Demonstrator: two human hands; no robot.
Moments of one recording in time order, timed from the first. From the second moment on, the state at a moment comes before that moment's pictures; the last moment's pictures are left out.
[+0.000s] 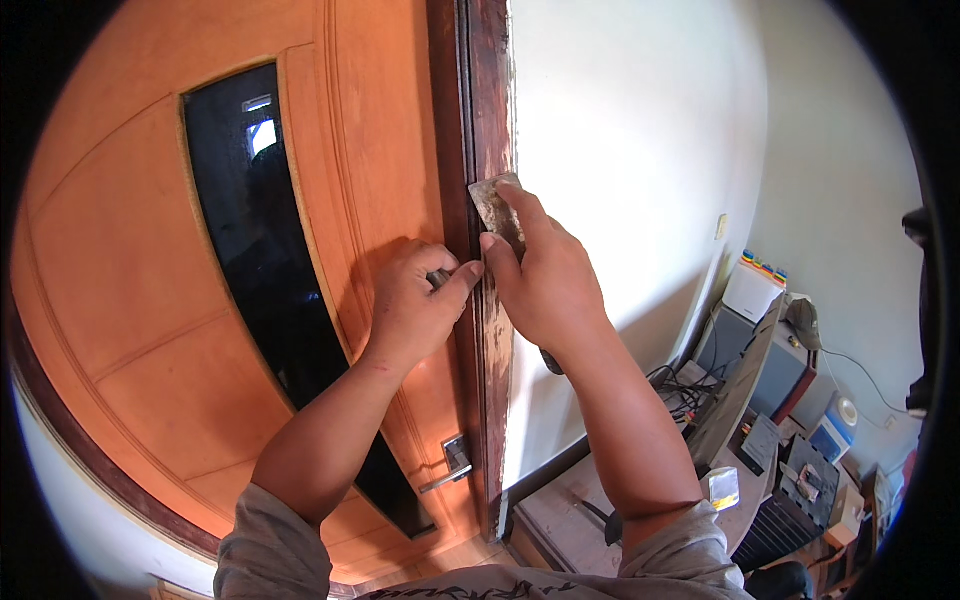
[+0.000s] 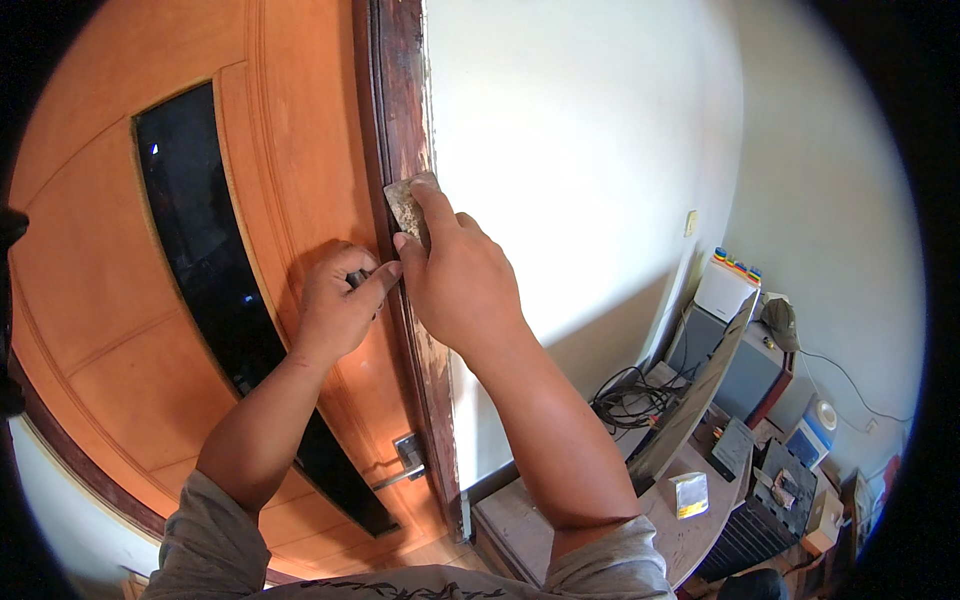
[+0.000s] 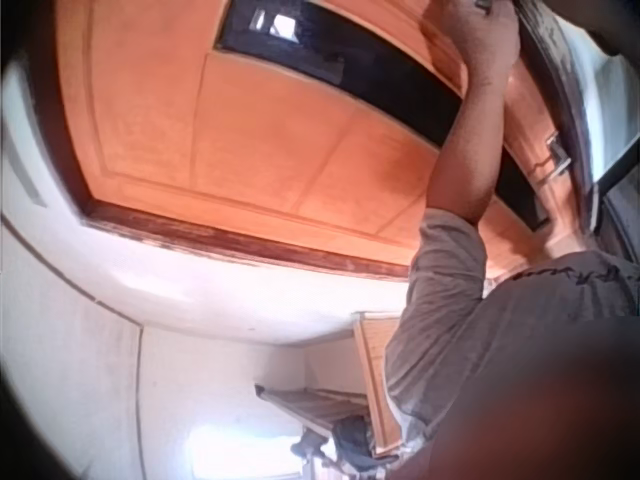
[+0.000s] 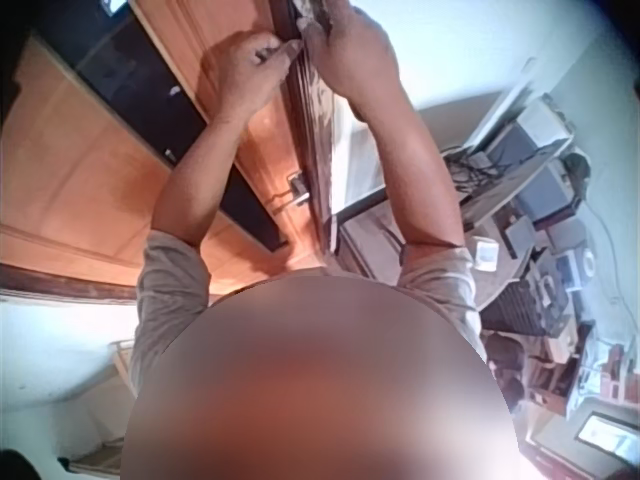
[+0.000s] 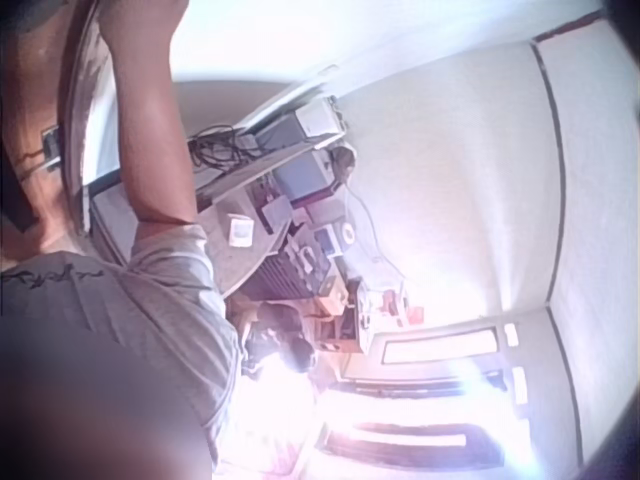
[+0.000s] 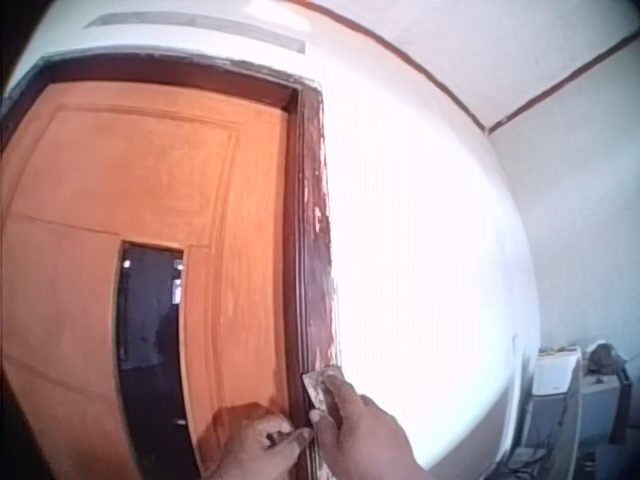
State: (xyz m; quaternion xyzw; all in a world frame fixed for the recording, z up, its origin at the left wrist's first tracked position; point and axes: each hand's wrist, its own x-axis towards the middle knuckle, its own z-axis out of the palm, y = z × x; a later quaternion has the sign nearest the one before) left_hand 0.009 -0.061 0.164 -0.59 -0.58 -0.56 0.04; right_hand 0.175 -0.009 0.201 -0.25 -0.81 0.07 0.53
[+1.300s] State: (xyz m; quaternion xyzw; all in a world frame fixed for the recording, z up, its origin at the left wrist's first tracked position) left_hand 0.019 -0.012 0.255 -0.60 -0.38 -0.70 0.10; right_hand 0.182 -0.007 0.269 -0.30 -0.81 0.01 0.51
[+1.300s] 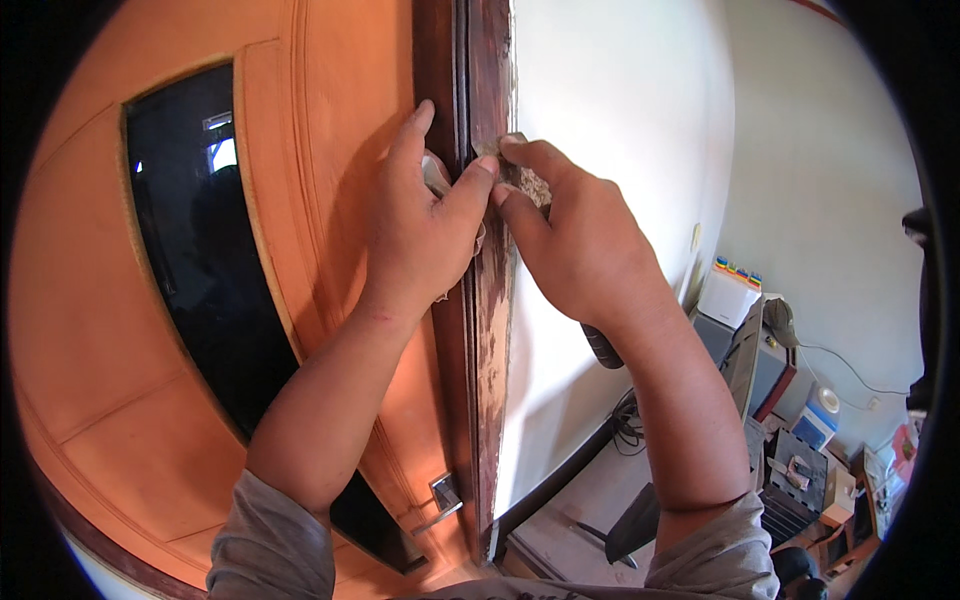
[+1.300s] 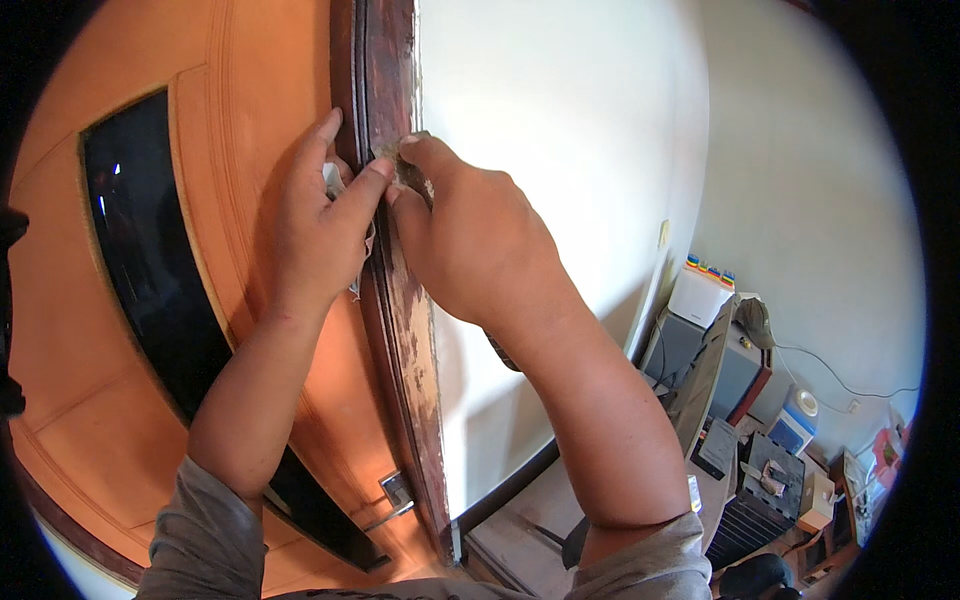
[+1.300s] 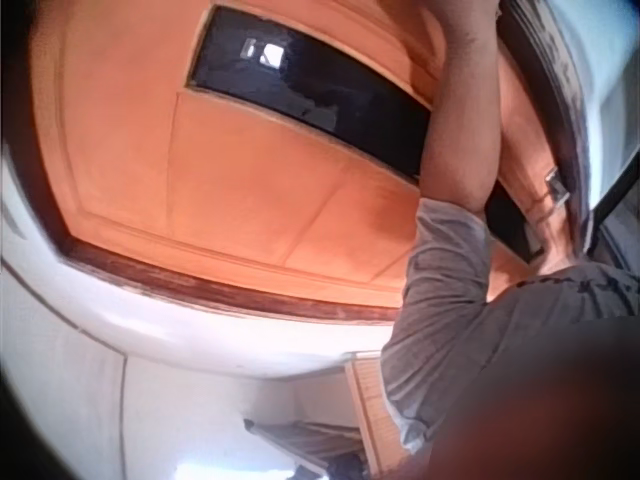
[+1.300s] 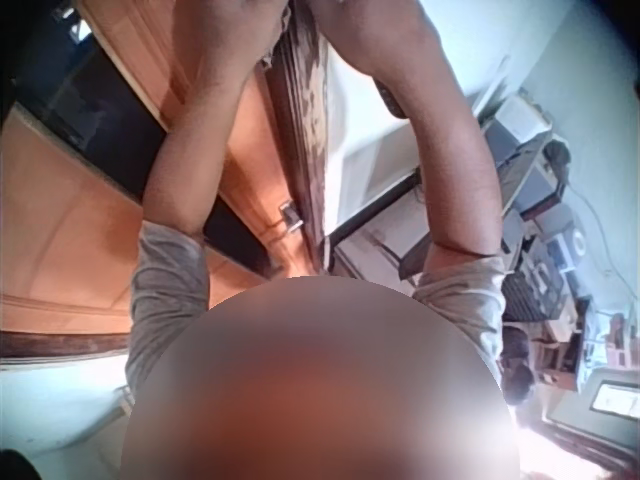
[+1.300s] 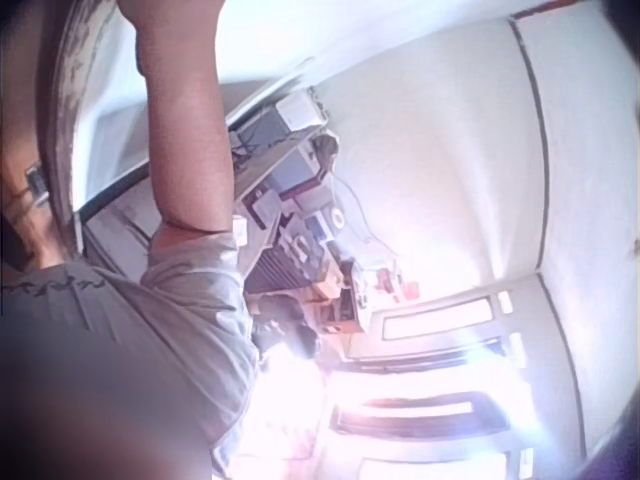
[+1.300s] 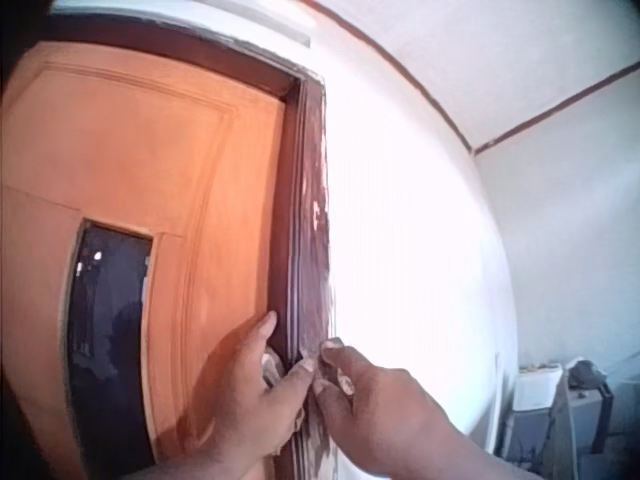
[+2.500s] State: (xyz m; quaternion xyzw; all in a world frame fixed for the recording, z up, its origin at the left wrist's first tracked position) left_hand 0.016 0.006 0.257 -0.56 -0.36 -0.72 0.20; right_hand 0.181 0.004 0.288 -0.28 -0.81 -0.12 0.50
